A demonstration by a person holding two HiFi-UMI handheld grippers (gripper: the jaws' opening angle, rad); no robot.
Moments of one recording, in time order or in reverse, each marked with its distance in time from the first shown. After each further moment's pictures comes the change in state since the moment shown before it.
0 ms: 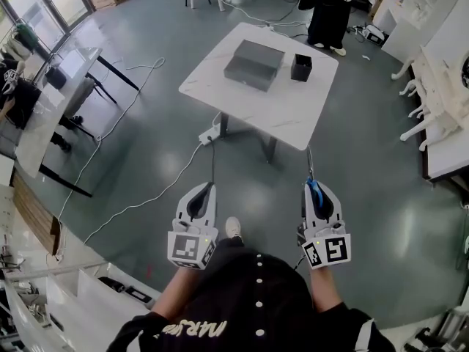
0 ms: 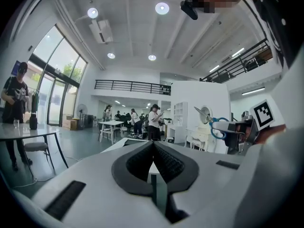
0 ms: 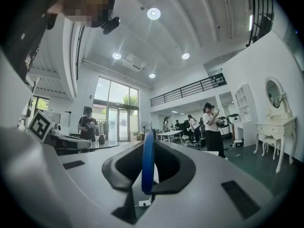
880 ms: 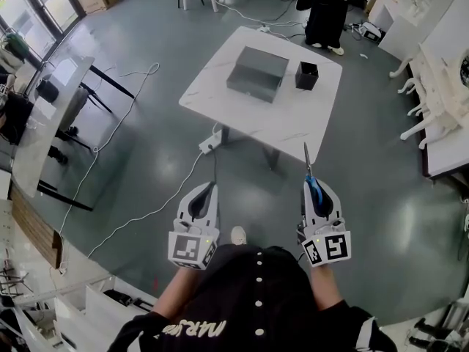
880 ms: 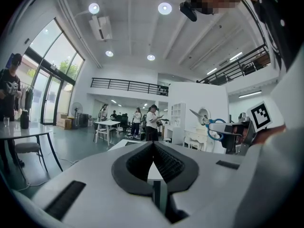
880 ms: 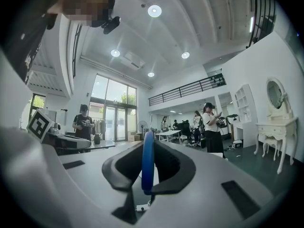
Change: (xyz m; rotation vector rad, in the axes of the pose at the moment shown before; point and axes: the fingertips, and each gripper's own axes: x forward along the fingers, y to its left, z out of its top) left arm 0.067 0.075 0.010 -0.009 -0.006 -0.056; right arm 0.101 0.007 -0.008 -0.011 0.008 -0.026
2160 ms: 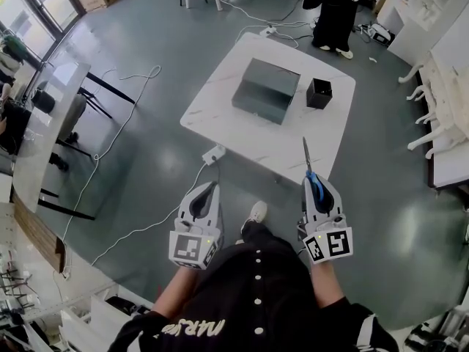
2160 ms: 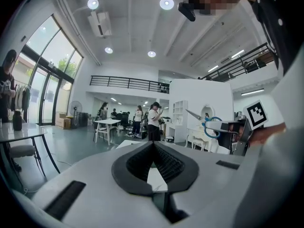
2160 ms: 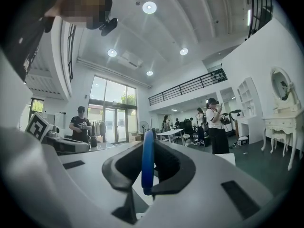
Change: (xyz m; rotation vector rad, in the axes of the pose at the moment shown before) left arm 0.120 0.079 0.006 0.005 0.032 0.000; right arm 0.149 -0.045 -0.015 0.042 0.004 0.021
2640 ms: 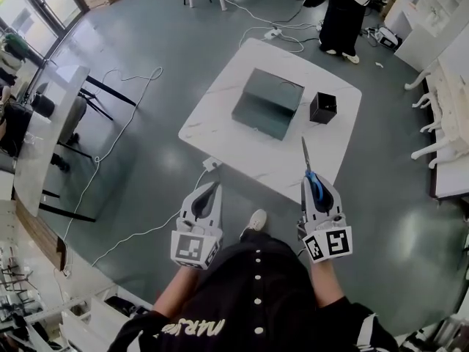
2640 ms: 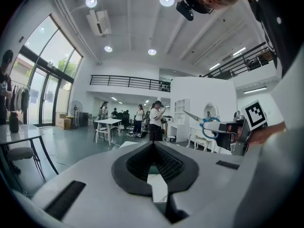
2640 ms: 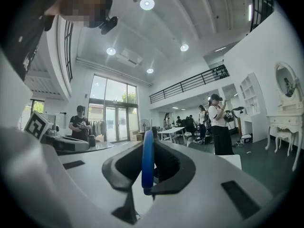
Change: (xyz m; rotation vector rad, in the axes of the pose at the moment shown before) left arm 0.077 0.019 0.010 0.008 0.014 0.010; right arm 0.072 -0.047 -0.004 0.013 0.021 0.024
